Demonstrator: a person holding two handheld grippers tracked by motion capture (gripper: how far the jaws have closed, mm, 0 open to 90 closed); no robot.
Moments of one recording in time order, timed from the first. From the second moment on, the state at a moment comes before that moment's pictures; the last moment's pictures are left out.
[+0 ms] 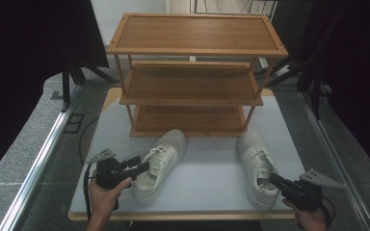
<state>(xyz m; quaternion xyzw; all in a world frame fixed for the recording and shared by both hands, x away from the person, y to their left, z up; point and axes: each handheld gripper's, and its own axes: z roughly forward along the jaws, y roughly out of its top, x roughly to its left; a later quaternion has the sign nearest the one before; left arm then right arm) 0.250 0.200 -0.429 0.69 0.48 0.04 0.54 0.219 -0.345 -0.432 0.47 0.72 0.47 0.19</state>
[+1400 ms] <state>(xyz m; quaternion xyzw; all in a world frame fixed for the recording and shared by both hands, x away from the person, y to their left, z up) 0.250 0.202 -0.429 0.69 0.48 0.03 0.54 0.197 -0.307 -0.424 0.42 0.80 0.37 0.22</state>
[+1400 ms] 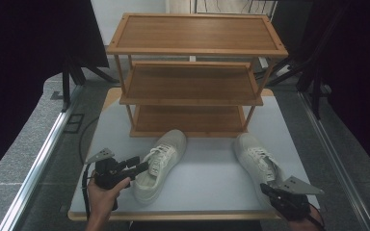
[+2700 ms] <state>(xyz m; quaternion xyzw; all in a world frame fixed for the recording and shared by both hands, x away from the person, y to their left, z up) 0.244 0.202 -0.416 0.69 0.47 0.07 0.54 0.203 -0.332 -0.409 0.43 0.75 0.45 0.23</state>
